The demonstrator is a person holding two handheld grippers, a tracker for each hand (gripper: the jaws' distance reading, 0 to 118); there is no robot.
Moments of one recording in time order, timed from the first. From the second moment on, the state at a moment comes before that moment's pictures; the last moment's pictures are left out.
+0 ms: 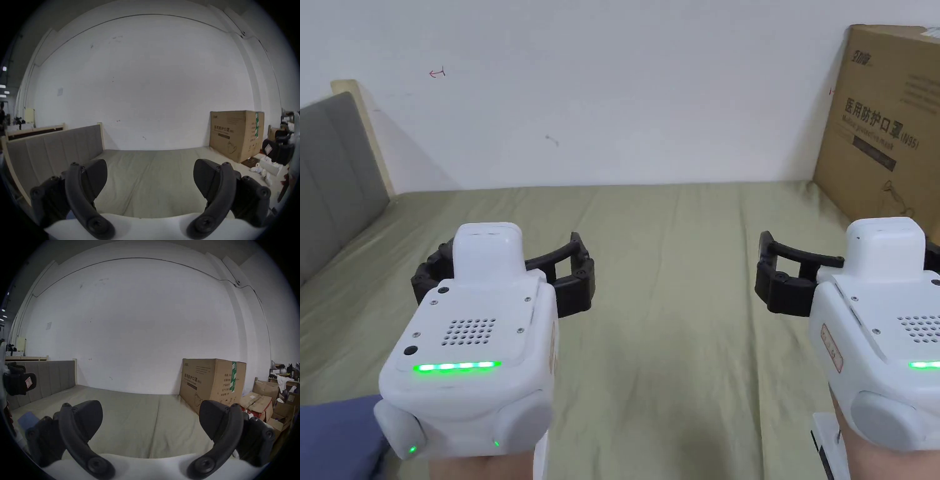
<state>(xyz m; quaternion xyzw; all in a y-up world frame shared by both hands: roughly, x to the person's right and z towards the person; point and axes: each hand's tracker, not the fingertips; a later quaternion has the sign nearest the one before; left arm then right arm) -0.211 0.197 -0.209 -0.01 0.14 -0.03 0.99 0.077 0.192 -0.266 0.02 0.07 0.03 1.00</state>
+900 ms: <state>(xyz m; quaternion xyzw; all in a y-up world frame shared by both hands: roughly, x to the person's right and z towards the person) -0.226 0.203 -0.215 -0.03 0.12 0.05 0.99 0.069 0.192 -0.273 -0.02 0.08 0.03 1.00</state>
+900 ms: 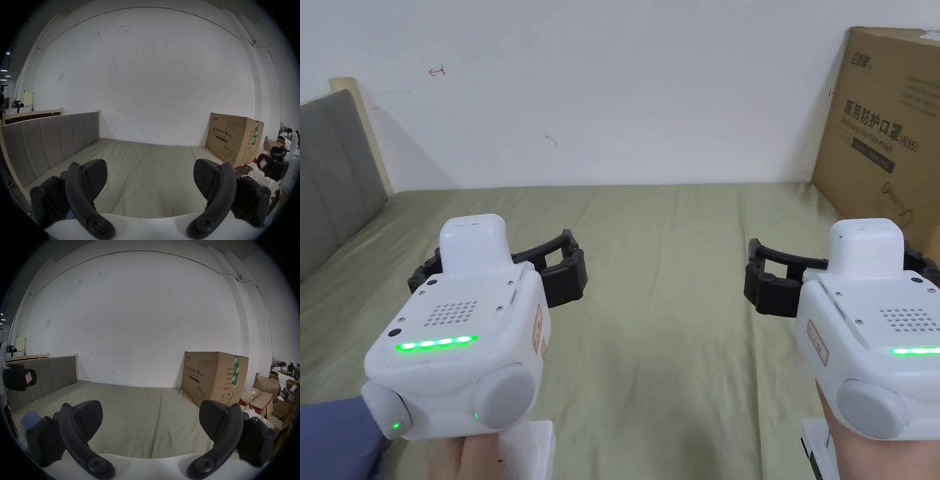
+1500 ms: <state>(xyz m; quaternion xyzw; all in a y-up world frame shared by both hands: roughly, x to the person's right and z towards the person) -0.230 0.195 -0.215 -0.05 0.13 0.07 0.99 0.058 0.192 -0.265 -0.01 0.09 0.05 0.99</state>
